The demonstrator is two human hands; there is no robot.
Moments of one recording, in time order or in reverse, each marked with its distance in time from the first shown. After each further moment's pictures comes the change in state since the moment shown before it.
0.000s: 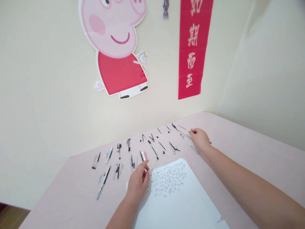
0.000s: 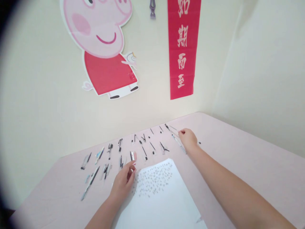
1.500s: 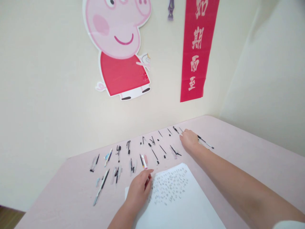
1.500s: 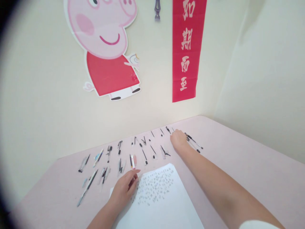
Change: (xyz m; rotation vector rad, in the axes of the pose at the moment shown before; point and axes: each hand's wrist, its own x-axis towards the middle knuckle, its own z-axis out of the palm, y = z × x) left_hand 0.002 0.002 0.000 0.041 -0.123 0.052; right_hand 0.013 -0.035 0.033 -0.574 -0.182 -0.361
